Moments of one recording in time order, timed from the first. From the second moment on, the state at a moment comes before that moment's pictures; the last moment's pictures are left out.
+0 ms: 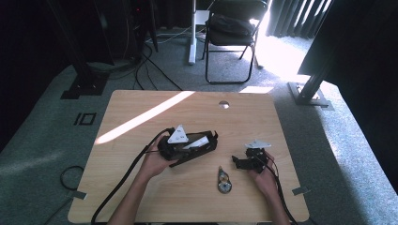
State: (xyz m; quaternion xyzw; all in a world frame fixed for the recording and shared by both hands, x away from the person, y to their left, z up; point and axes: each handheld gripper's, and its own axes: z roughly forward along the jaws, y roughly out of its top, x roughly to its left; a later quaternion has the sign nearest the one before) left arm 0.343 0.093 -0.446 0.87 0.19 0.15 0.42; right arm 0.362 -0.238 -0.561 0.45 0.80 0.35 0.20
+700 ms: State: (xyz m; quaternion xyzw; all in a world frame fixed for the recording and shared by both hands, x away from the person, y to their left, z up) left arm 0.354 0.091 -0.448 0.88 0.19 0.15 0.42; right arm 0.362 -0.238 -0.561 0.46 0.79 0.35 0.20
